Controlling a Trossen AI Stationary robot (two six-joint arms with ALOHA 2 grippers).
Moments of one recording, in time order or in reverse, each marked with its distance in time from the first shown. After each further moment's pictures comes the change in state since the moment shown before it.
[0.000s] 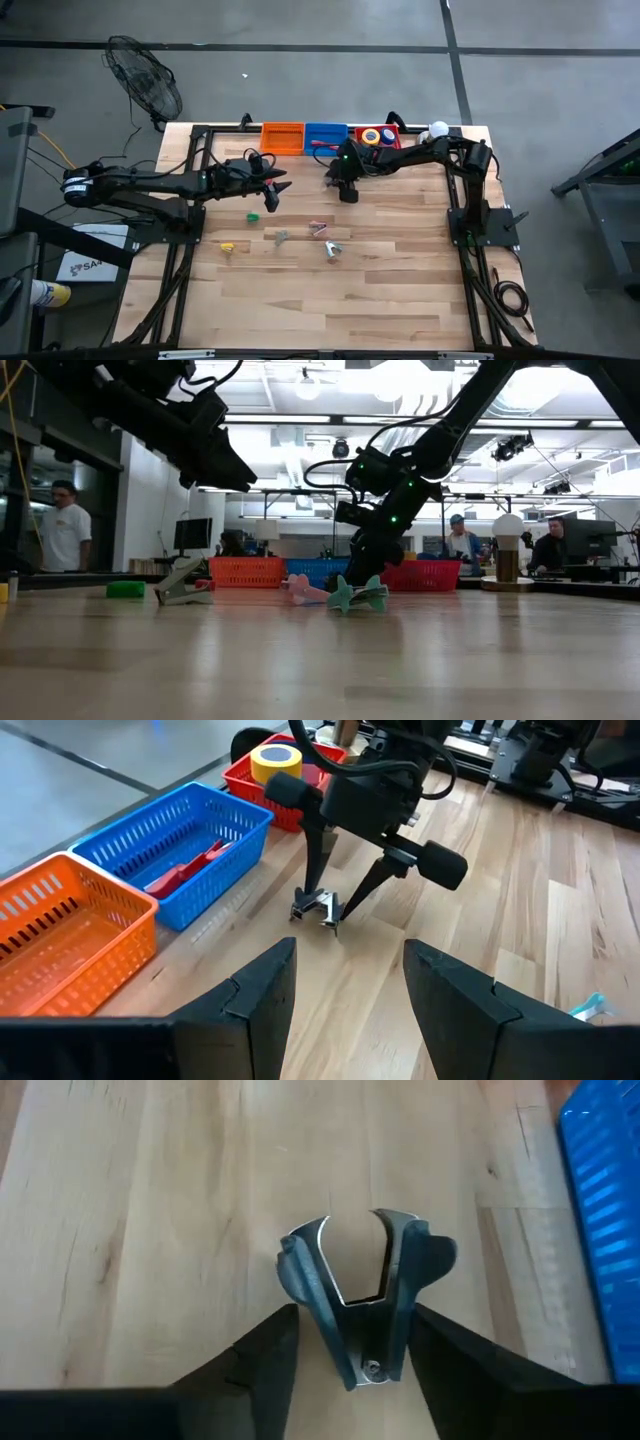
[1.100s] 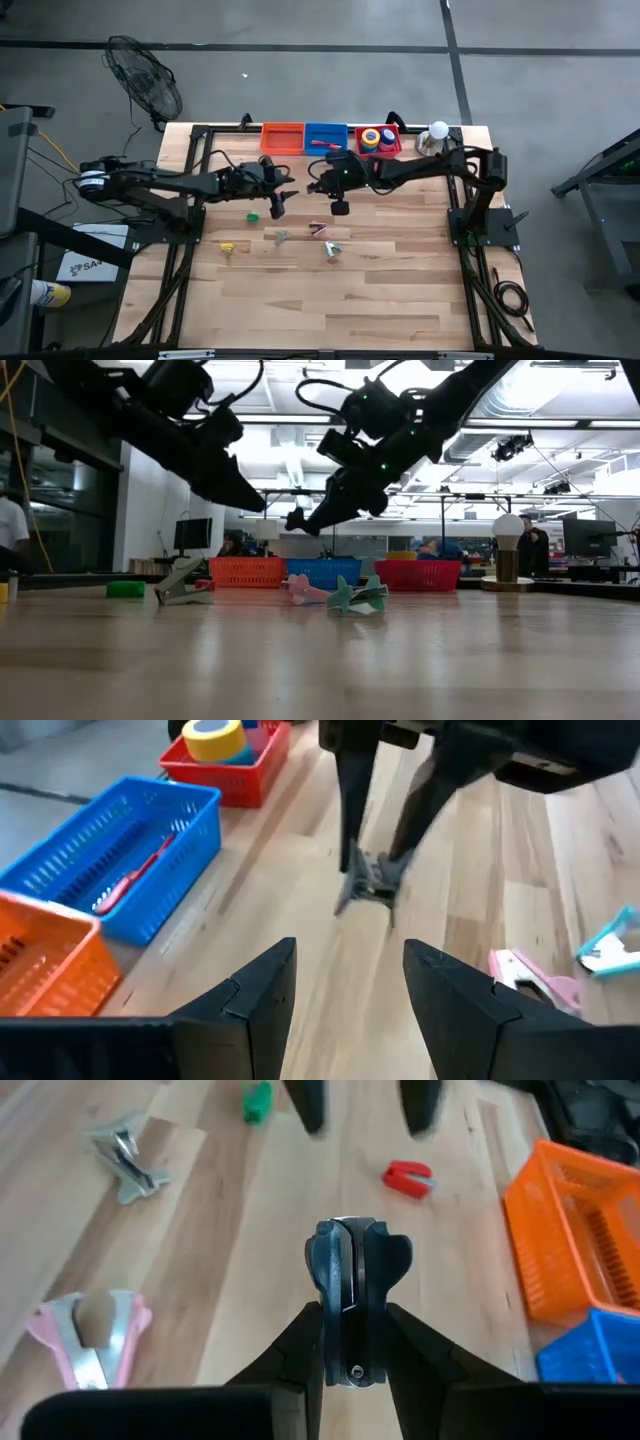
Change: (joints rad) left arm 0.000 0.173 0.001 0.112 0.087 0.210; right arm 0.187 -0.143 0.002 0.134 0.051 -0.013
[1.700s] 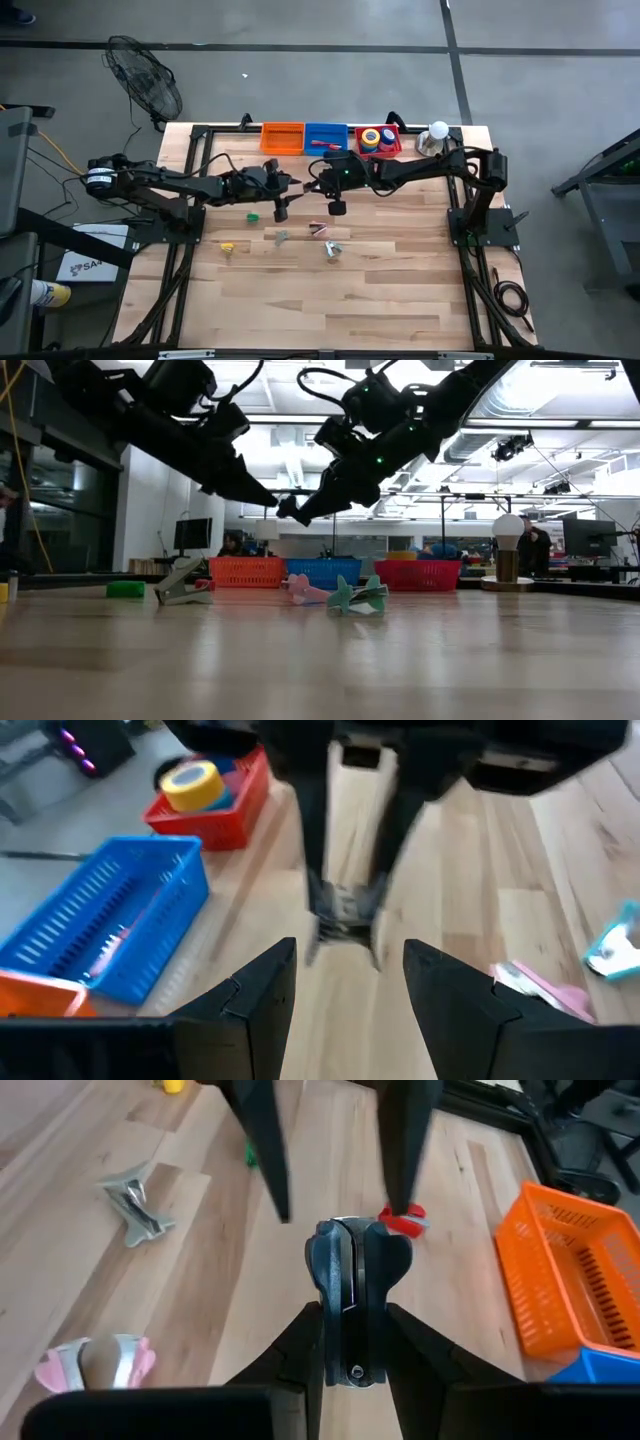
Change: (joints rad) left arm -0.041 0.067 0.000 0.131 -0.029 0.123; right arm 0.013 -0.001 0.000 0.072 -0.016 0.014
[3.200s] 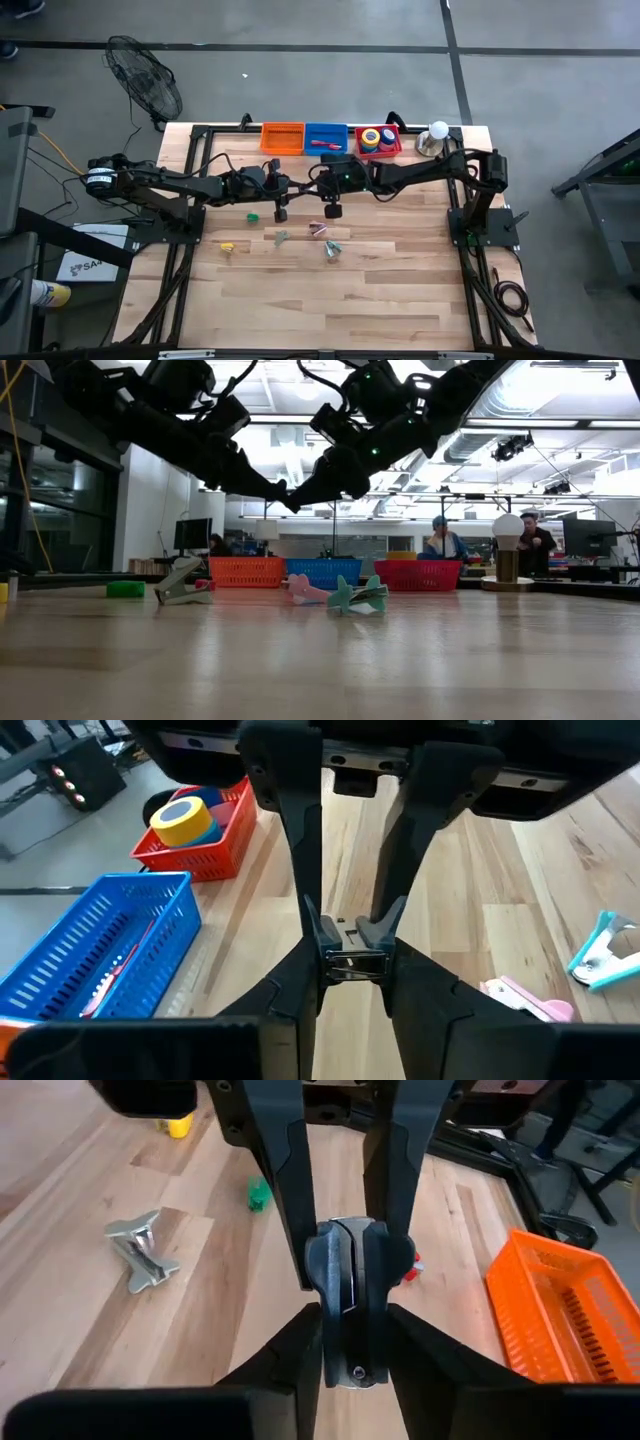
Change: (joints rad) left arm 0.002 0.000 0.000 0.044 0.035 0.054; right arm 0.039 0.000 0.000 0.078 0.039 0.007
